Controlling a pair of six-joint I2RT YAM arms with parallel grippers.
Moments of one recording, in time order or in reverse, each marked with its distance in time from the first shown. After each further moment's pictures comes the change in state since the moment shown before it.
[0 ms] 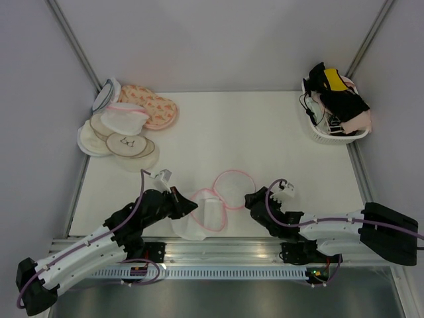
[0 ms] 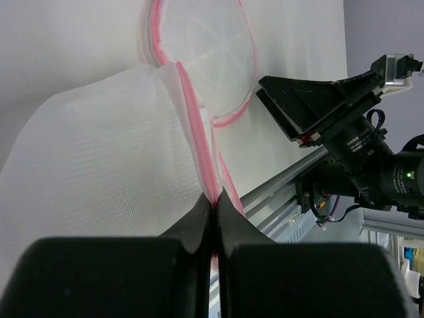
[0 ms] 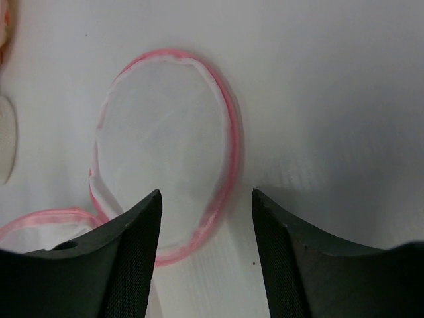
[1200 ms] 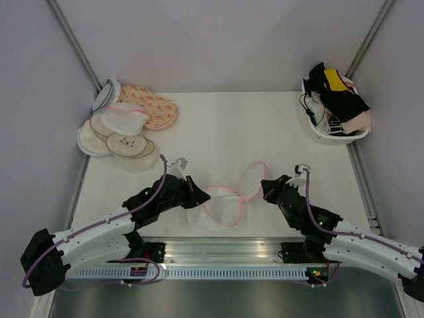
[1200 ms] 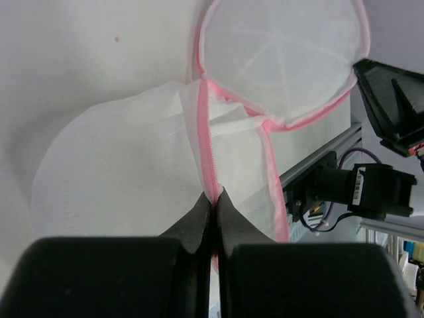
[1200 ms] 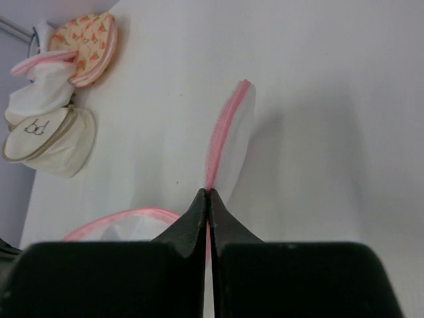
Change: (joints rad) left arm 0.006 0.310 0.102 0.163 0.053 0.011; right arm -0.150 -0.524 0.074 -0.169 -0.104 -0.438
